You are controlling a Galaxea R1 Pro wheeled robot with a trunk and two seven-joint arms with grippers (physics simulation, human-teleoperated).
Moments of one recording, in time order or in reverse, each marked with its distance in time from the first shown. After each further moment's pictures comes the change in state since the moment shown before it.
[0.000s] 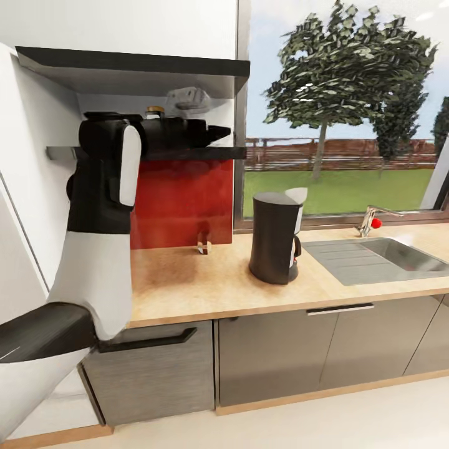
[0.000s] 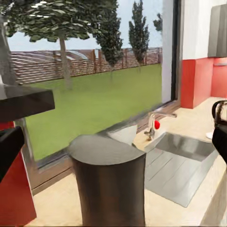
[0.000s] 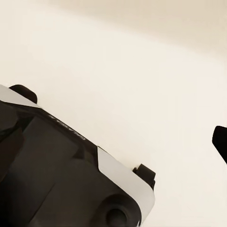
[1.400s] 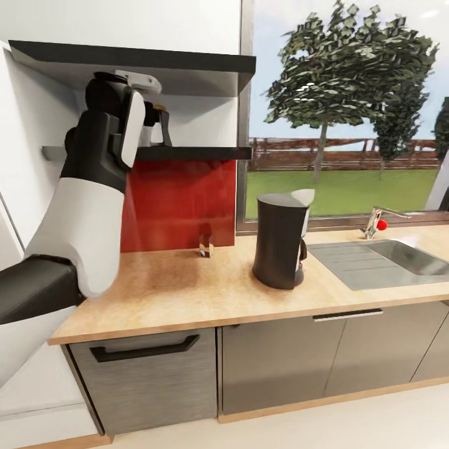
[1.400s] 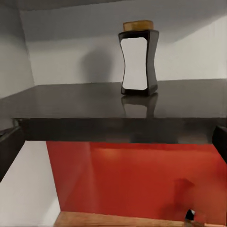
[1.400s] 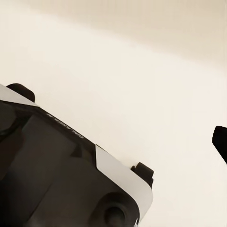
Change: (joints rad) left arm -0.231 0.035 -0.019 0.352 -0.079 -0.030 0.902; right arm 0.000 0.000 0.002 0.005 0.002 0.000 -0.008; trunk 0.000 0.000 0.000
